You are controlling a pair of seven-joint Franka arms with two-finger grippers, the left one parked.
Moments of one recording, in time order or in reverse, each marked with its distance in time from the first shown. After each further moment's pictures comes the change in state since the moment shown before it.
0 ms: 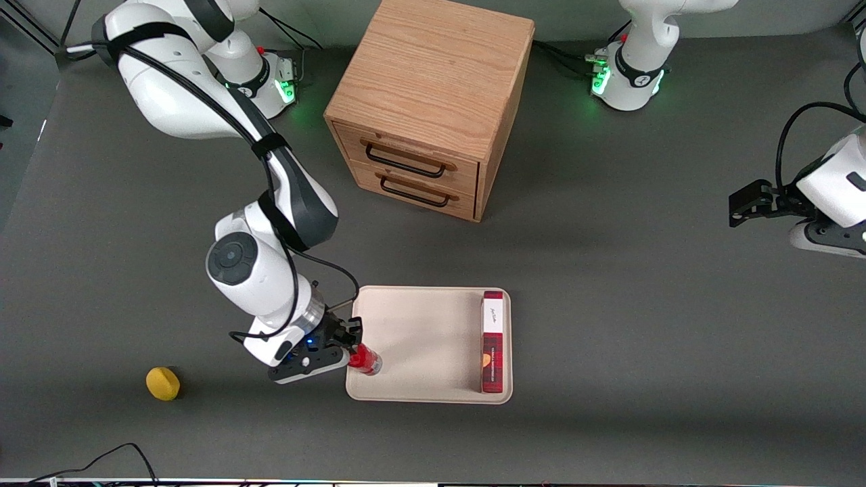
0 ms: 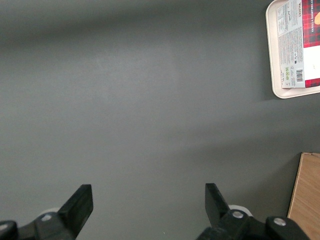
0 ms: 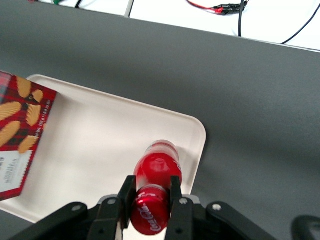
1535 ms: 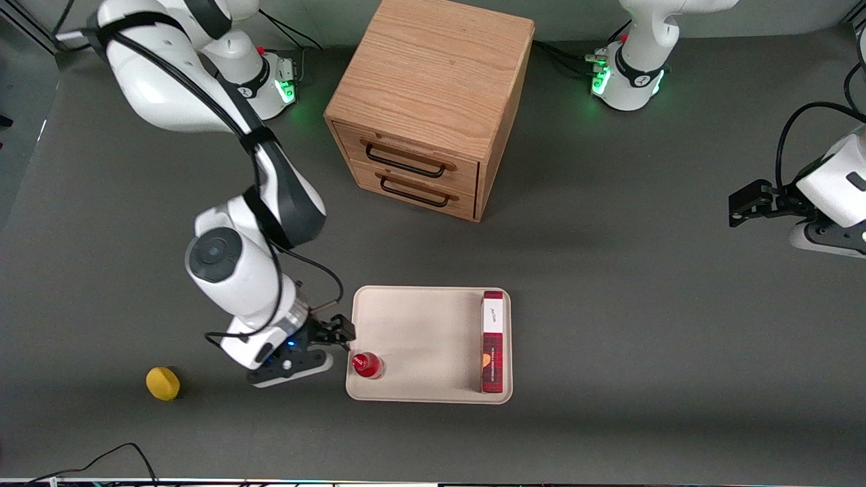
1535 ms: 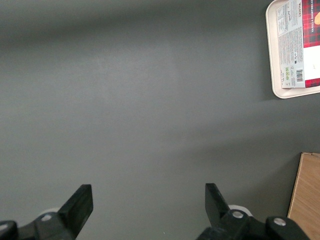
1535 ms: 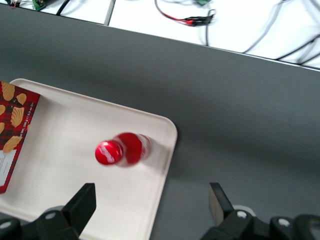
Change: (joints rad) arm -0.023 -0.112 -0.029 -0.013 -0.017 -0.112 -0.004
